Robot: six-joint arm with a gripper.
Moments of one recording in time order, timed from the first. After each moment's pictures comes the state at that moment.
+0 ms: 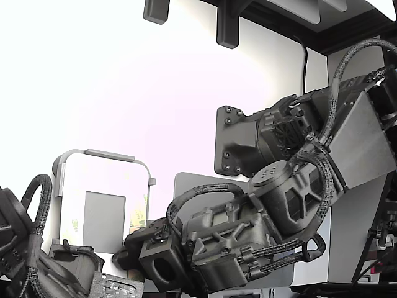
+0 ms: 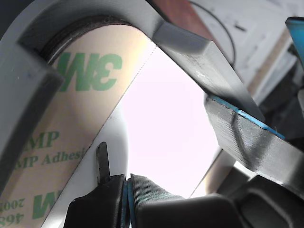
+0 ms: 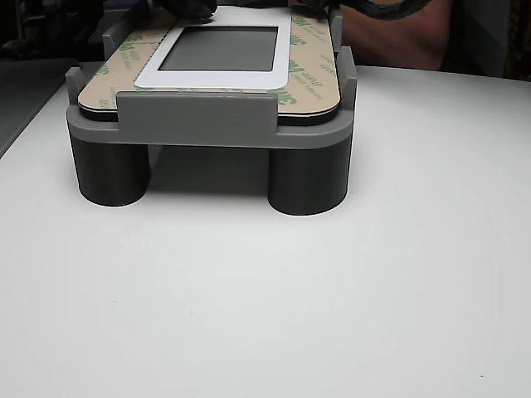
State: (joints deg) arm 39.8 98.4 120.9 28.0 8.4 -94.9
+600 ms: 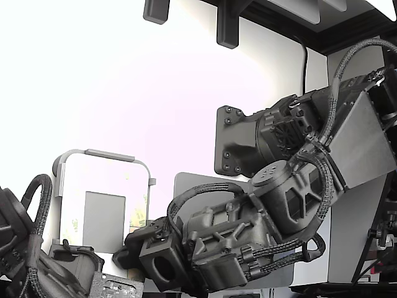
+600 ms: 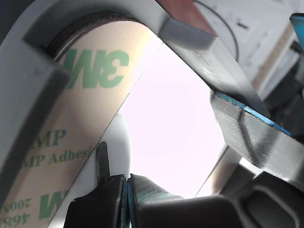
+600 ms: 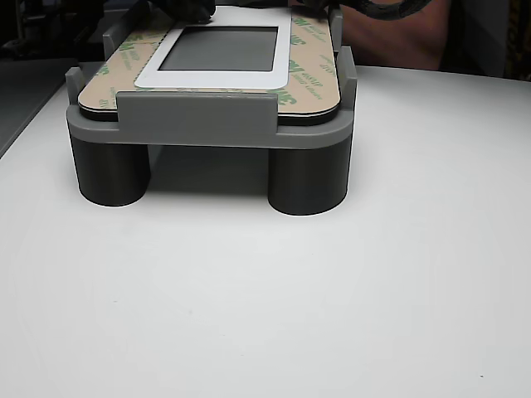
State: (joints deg) arm 40.0 98.5 121.4 27.9 8.9 -94.0
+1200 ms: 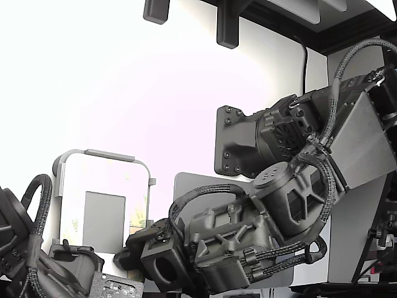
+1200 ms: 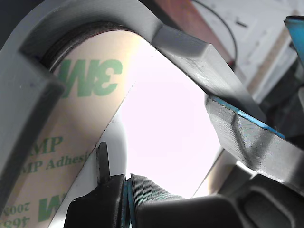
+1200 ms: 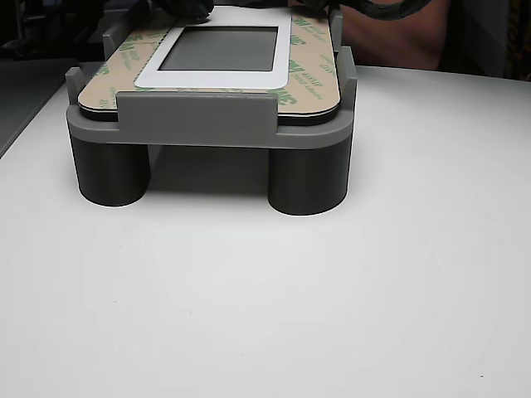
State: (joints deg) arm 40.6 98.7 121.5 28.0 9.5 -93.0
